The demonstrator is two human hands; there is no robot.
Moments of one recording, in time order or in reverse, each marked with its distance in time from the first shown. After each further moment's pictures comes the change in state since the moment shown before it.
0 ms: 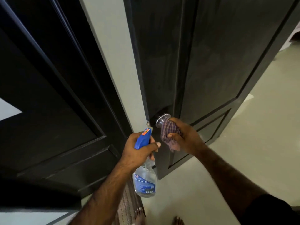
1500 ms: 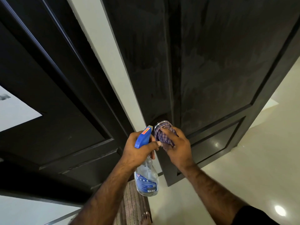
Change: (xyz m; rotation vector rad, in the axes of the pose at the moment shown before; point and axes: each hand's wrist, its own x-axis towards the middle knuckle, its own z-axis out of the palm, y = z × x) left_hand 0.009 0.022 0.027 0.095 0.147 -0.072; right_hand -0.007 0.003 0.043 0.227 0.312 -0.096
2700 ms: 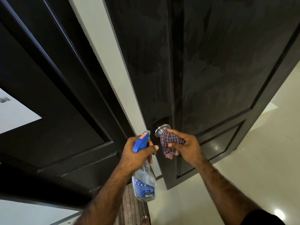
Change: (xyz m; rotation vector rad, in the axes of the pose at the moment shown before) left_hand 0.003 -0.012 -0.006 -0.036 0.026 -0.052; right_hand 0.022 0.023 -0.035 0.485 -0.220 0.293
